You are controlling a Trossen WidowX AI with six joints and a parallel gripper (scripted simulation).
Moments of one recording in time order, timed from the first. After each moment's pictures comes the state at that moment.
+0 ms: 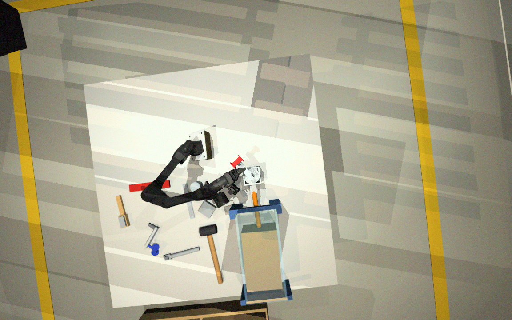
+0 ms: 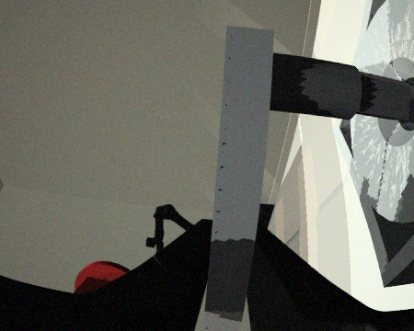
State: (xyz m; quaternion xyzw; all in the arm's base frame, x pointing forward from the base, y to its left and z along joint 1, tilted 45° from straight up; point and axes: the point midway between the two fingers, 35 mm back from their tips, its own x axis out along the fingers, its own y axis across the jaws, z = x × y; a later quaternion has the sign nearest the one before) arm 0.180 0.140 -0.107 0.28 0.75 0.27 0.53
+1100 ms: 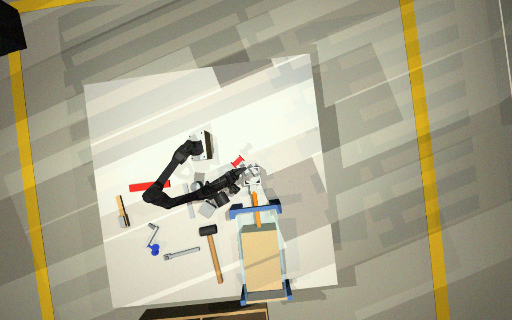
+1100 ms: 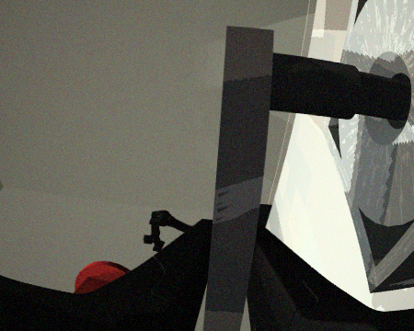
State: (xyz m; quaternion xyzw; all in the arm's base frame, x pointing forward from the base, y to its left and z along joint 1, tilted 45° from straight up) arm 0.178 0.137 -0.114 0.28 0.75 0.27 0.53
